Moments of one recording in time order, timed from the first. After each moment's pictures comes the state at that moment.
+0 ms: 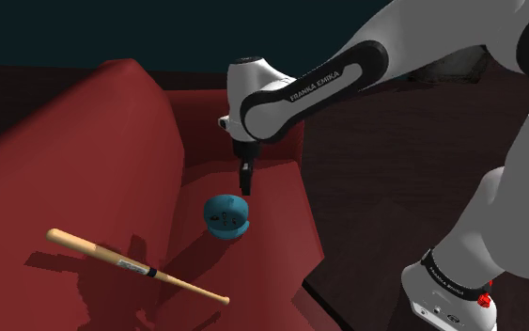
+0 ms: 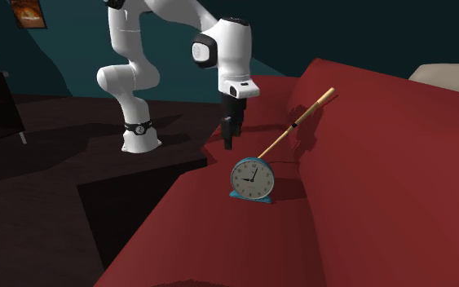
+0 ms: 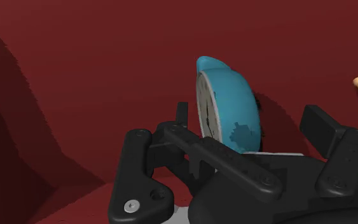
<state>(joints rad) 0.26 0.21 0.19 -2.05 0.02 2.20 -0.37</state>
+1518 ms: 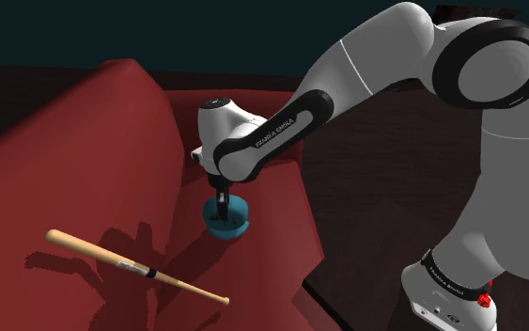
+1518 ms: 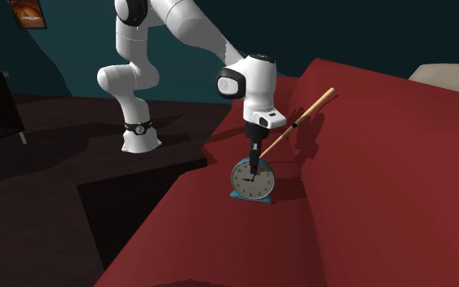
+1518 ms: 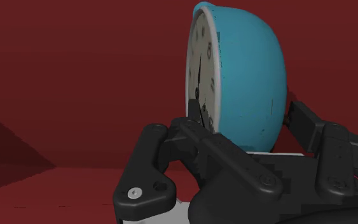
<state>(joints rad) 0.33 0.49 0.20 -1.89 -0.07 2.33 -0.39</state>
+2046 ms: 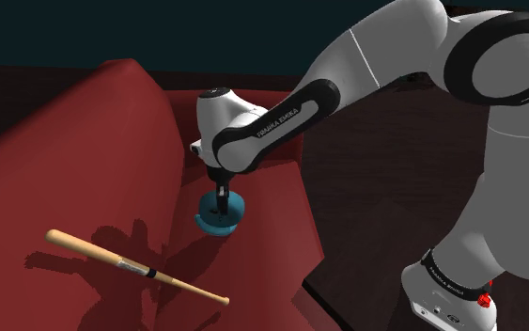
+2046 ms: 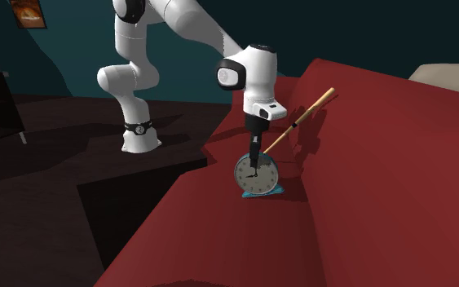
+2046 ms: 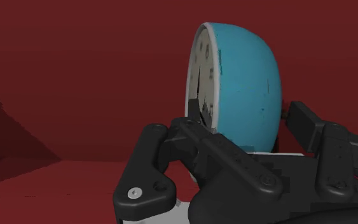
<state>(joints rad) 0.33 0.45 0.21 -1.88 -0.06 2.28 -0.39</state>
